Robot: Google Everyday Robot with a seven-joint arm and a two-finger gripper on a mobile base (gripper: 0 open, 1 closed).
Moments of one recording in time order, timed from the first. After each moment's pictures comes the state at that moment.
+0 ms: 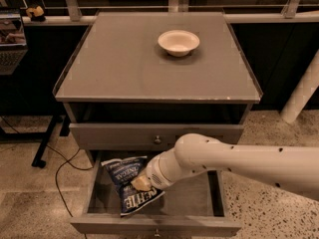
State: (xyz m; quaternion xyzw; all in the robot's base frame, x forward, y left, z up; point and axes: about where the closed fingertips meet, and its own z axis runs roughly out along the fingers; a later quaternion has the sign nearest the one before) arm 0.452 0.053 0.597 -0.42 0.84 0.28 0.21
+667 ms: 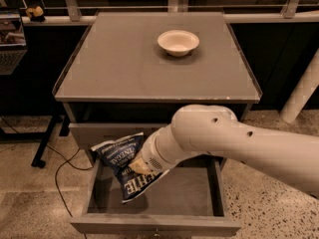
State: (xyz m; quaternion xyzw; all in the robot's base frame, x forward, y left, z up) arm 0.445 0.049 0.711 -0.49 0.81 0.20 0.25
